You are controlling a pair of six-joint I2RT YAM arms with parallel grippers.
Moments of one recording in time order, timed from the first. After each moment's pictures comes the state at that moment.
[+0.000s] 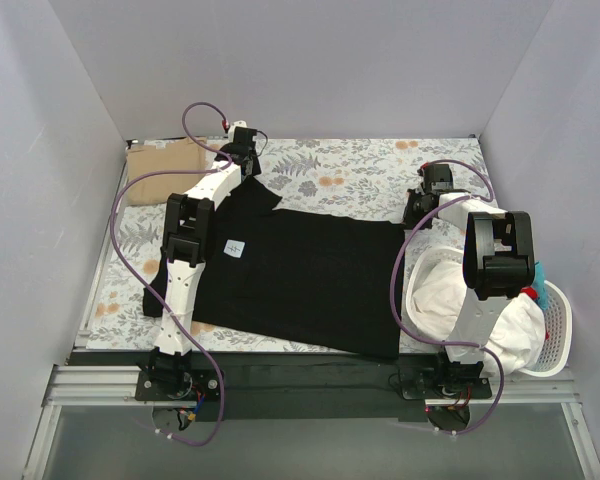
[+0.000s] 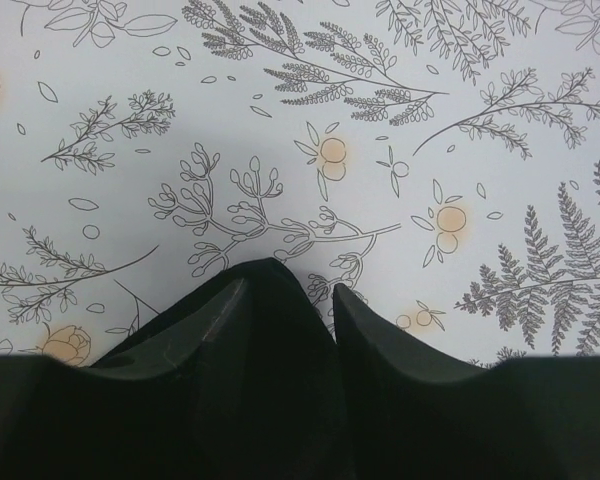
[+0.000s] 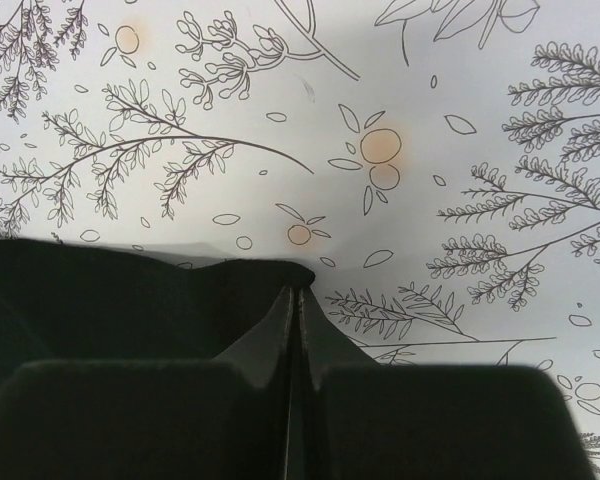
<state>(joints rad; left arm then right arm) -0.26 2.53 2.15 -0.35 -0.32 -0.39 0.05 1.90 1.21 -0.32 -0.15 0.28</state>
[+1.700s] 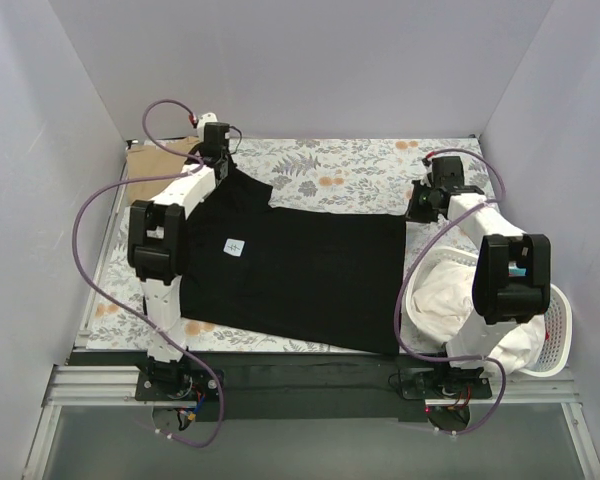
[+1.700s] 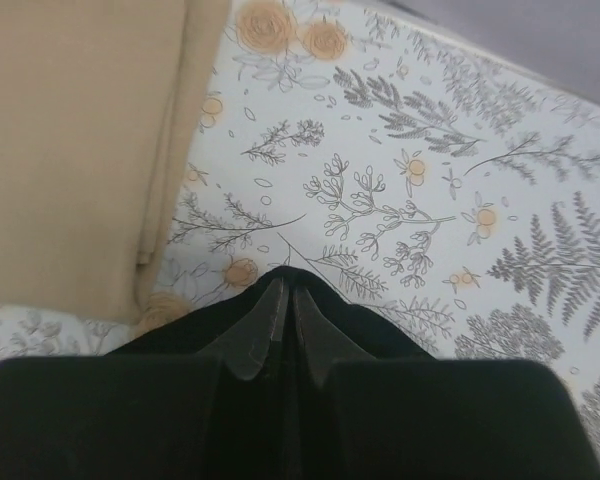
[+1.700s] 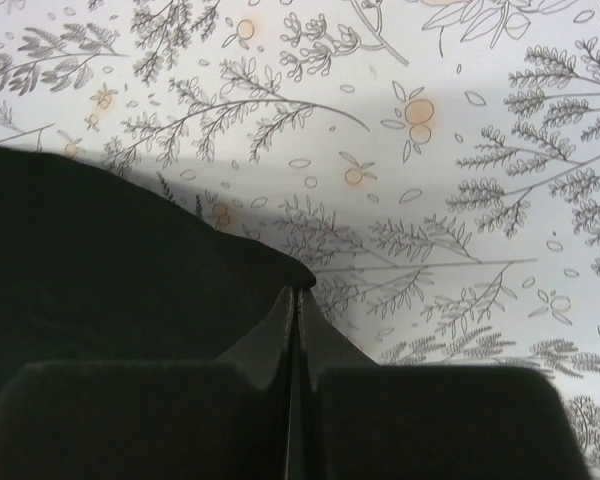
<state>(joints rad) -0.20 2.19 1.77 -0.21 -0.36 -0.39 0.06 1.73 1.20 -0.41 -0.19 0.25</state>
